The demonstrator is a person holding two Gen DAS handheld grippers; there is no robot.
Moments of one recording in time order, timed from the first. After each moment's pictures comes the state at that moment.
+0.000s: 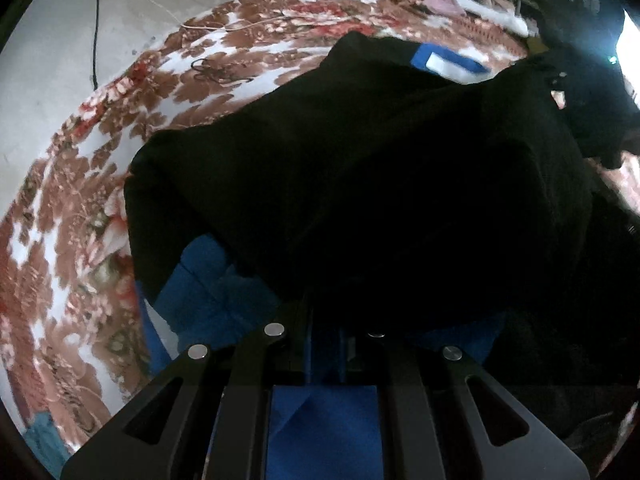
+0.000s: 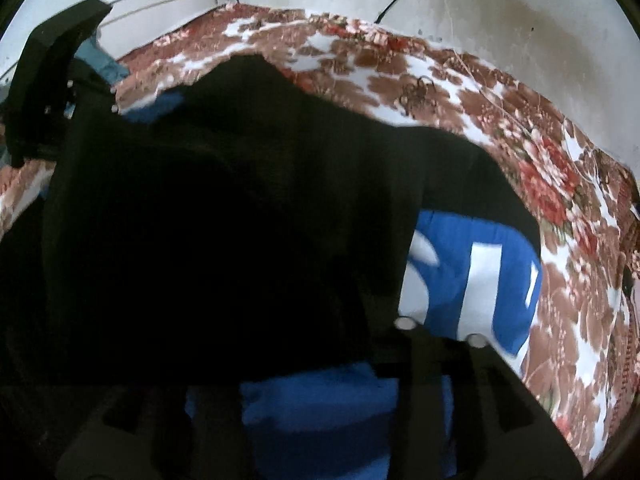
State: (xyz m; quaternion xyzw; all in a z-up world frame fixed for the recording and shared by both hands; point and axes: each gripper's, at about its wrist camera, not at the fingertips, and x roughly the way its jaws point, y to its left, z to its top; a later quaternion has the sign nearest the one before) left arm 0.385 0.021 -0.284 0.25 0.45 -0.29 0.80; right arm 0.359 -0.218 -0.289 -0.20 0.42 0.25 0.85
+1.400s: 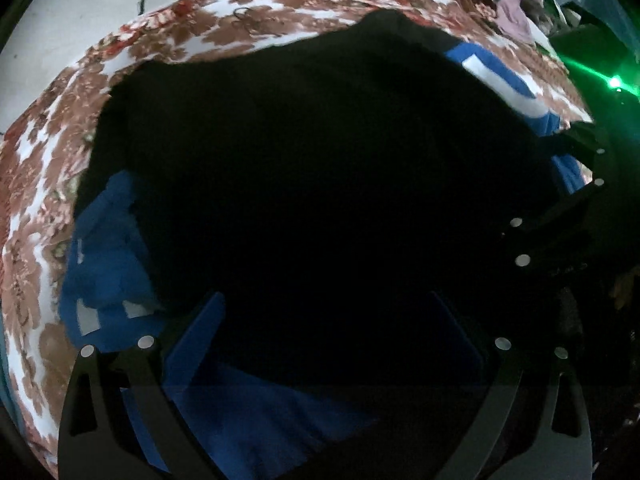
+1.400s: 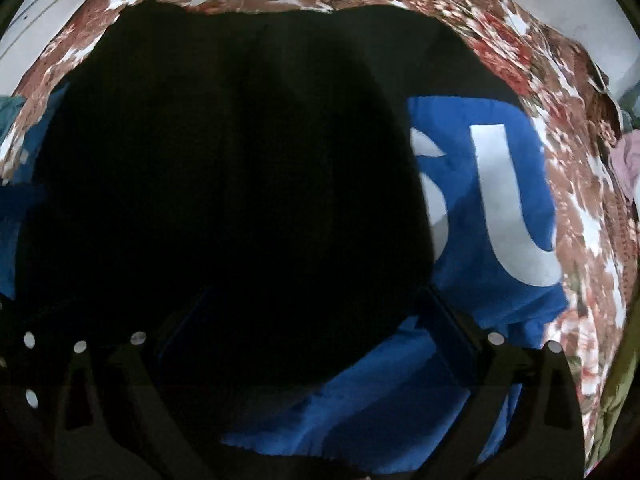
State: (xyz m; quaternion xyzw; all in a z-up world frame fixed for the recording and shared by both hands) left arm 0.368 -0.029 -0.318 0.13 0.52 -0.19 0.82; right arm 0.382 -0.199 -0.323 -0.12 0.55 0.08 0.82
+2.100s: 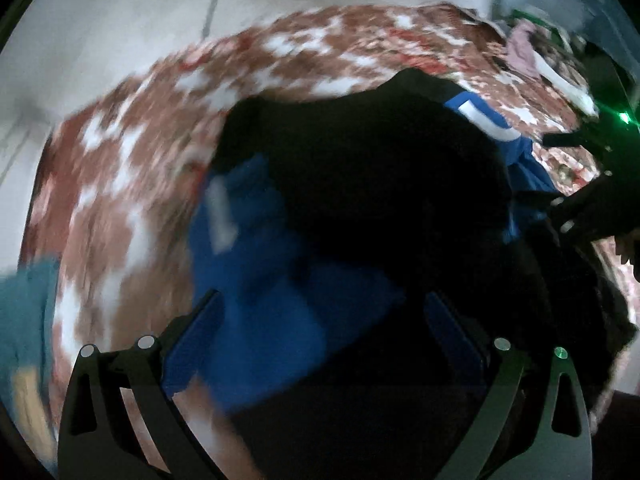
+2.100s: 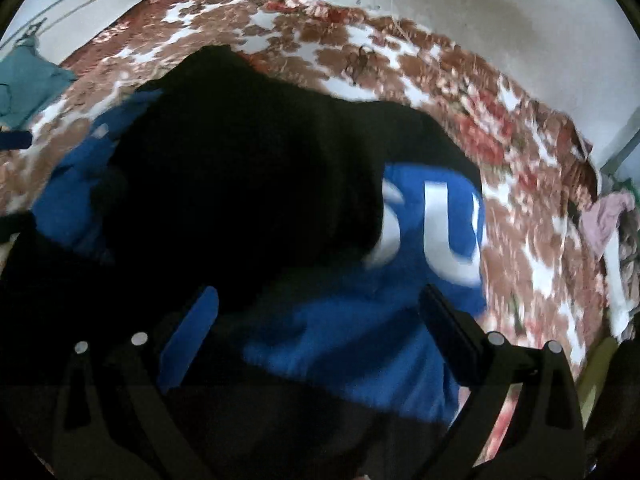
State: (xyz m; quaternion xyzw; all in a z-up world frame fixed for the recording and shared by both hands) left arm 0.266 0.053 -0.224 0.09 0.49 -0.13 0.85; right arm 0.298 -0.207 -0.238 -0.16 0.49 0.12 0.85
